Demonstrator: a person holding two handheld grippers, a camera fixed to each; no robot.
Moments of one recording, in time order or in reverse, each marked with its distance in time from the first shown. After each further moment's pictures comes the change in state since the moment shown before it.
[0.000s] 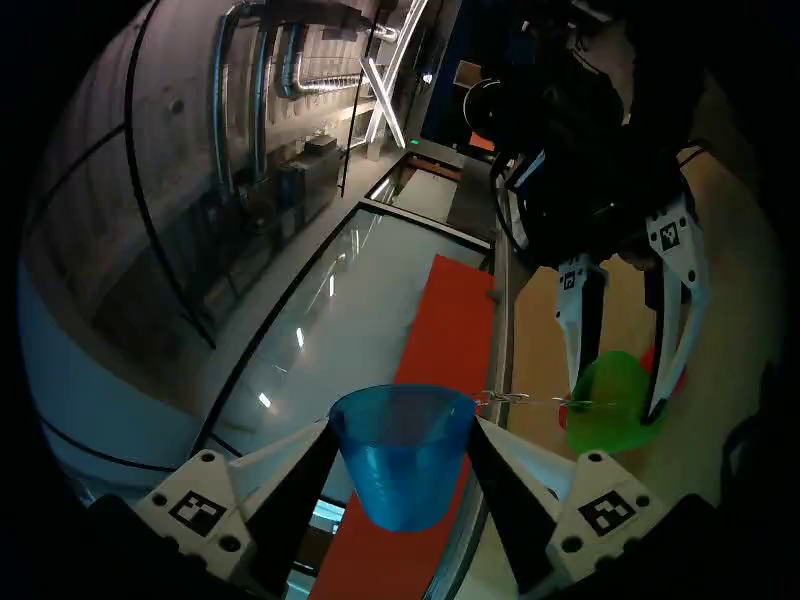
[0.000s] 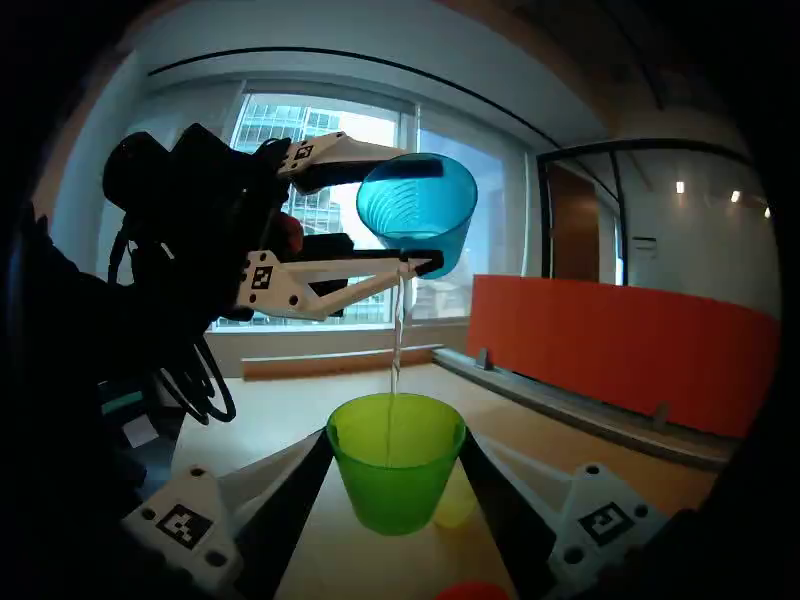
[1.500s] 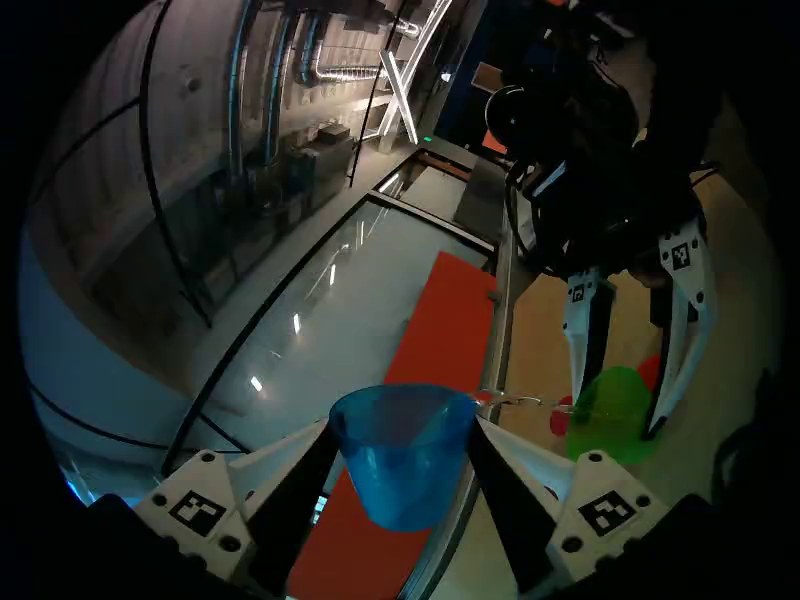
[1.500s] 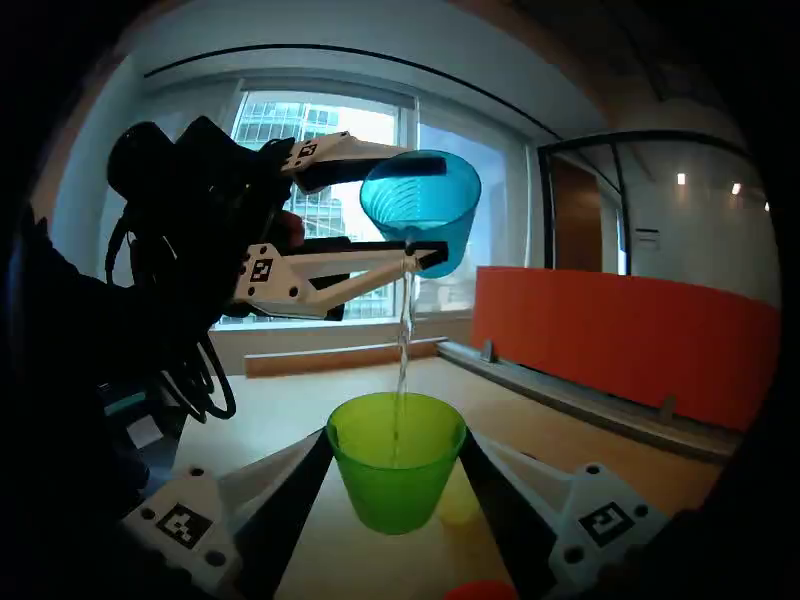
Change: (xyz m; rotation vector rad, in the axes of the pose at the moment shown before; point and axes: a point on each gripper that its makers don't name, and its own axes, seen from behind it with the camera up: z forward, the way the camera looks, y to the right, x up) left arm -0.013 0.000 0.002 -0.001 -0.017 -0.083; right arm -0.008 -0.002 0.007 0.011 -0.018 0.016
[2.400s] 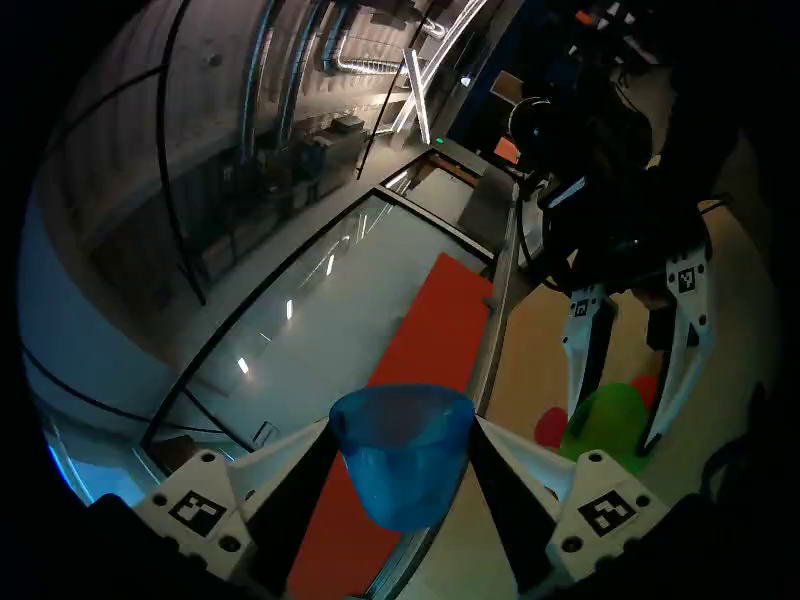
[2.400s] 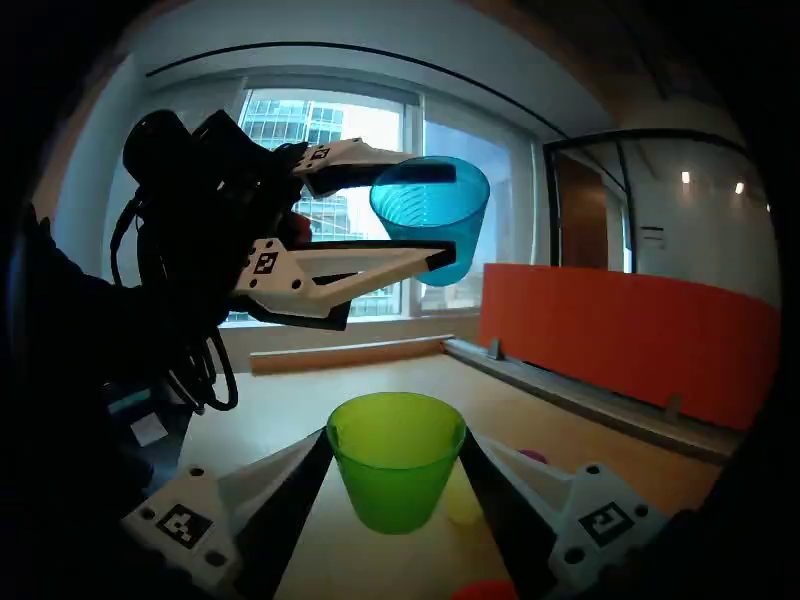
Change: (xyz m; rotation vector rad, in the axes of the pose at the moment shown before) left arm -0.009 0.005 -0.005 -0.017 -0.010 -0.107; right arm -0.002 -0.009 0.003 0.020 -0.011 0.000
